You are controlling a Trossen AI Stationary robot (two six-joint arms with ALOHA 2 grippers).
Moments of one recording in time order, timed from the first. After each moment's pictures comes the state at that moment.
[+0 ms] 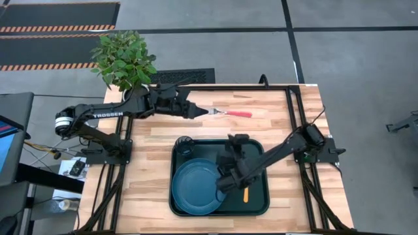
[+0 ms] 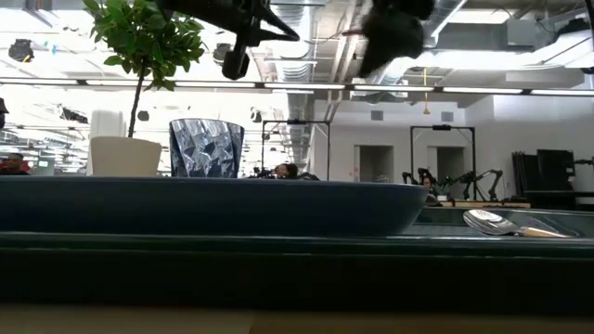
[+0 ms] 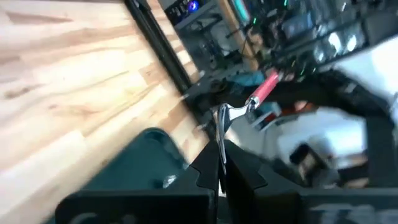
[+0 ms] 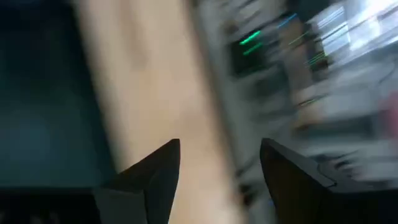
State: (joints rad) left arm 0.29 1.33 1.05 -0.02 0.22 -0.95; right arm 0.42 2.00 1.73 -1.43 1.15 0.58
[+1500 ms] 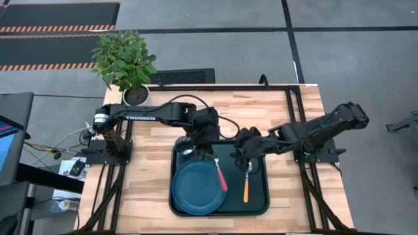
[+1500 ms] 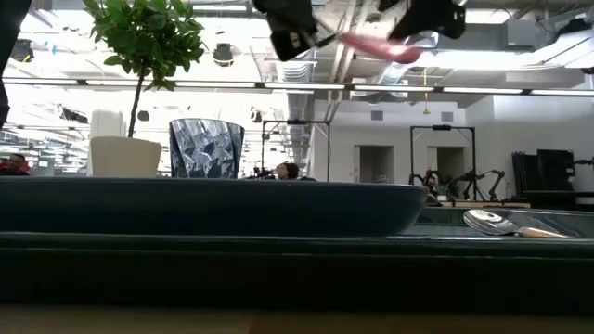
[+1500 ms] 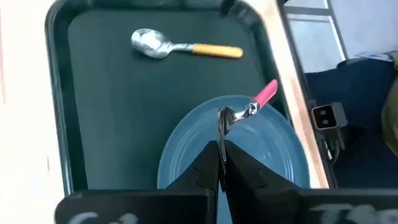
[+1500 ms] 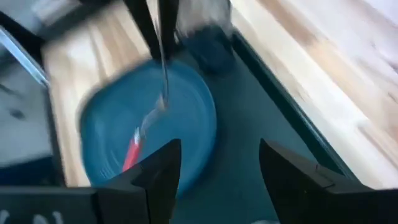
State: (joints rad) left arm 0.03 1.80 1.72 -0.93 0.41 0.04; right arm 0.30 1.39 1.25 -0.70 0.31 0.76
